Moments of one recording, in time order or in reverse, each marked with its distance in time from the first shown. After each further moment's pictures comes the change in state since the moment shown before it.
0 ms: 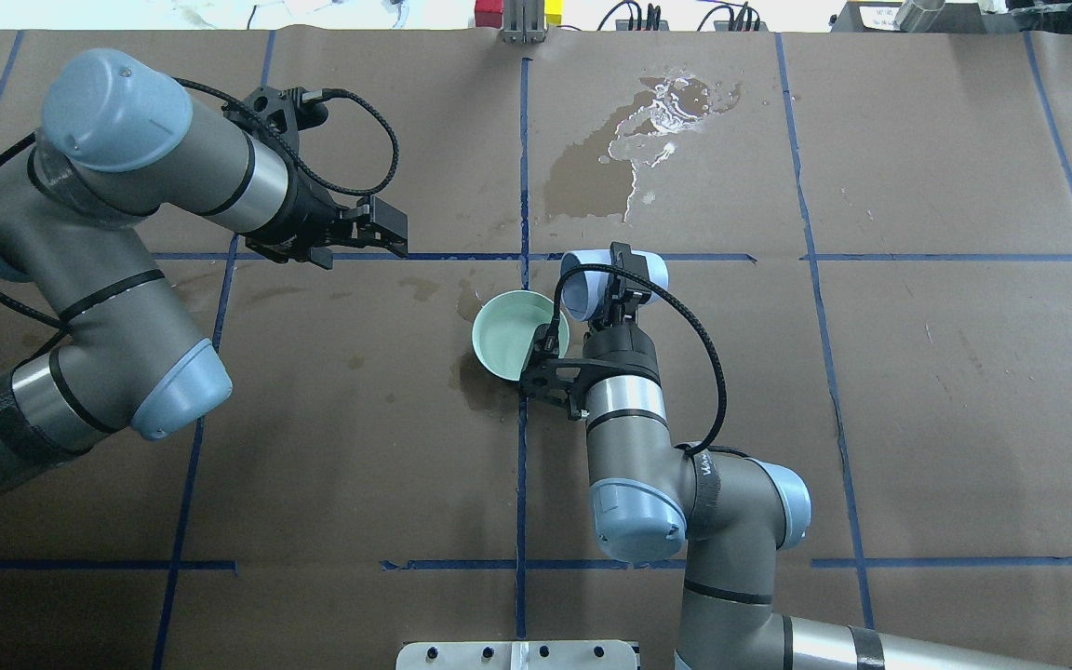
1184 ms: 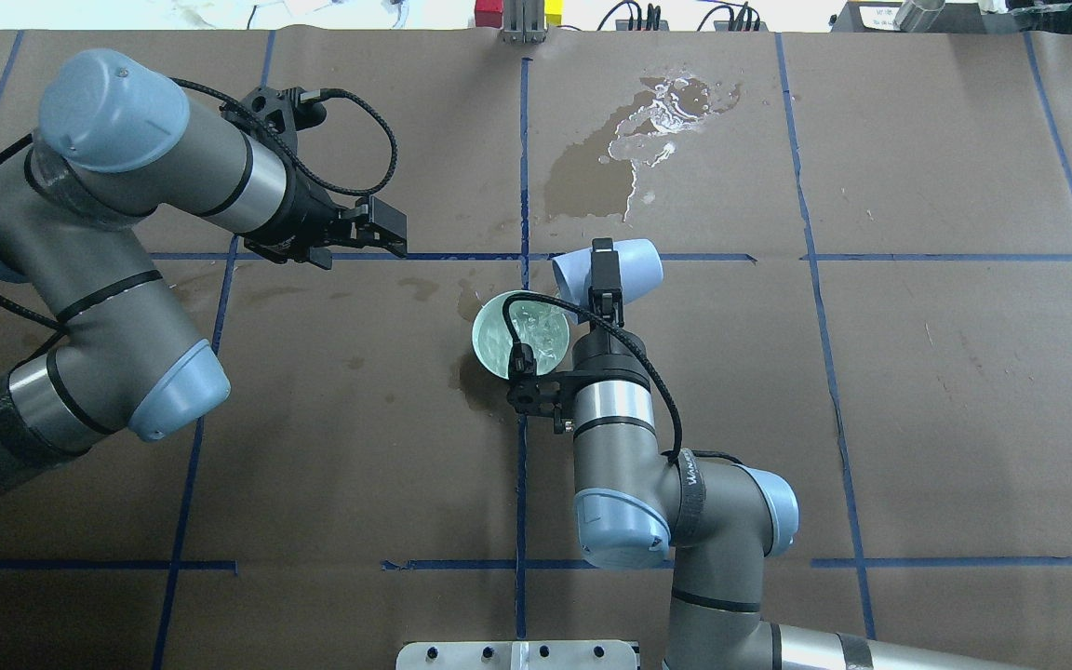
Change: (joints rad) left arm -0.001 0.002 -0.007 0.001 0.000 -0.004; right arm -0.019 0.023 -0.005 -0.023 -0.074 -0.315
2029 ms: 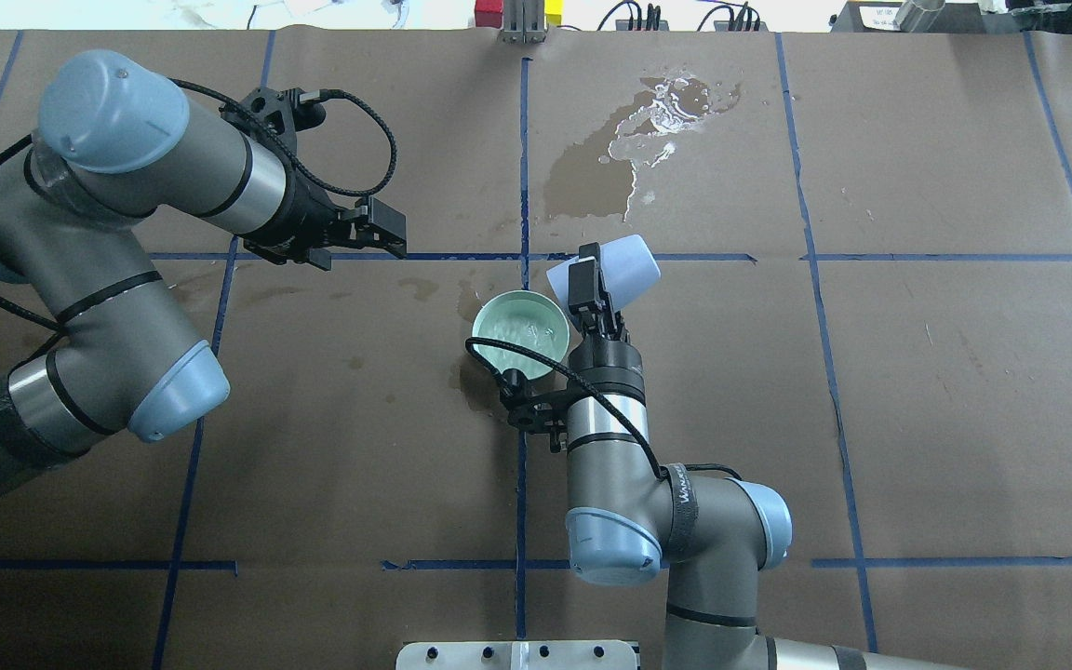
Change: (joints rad) left arm 0.001 0.002 0.000 0.000 0.000 -0.001; right arm -0.017 0.005 -0.002 0.004 -0.063 -0.241
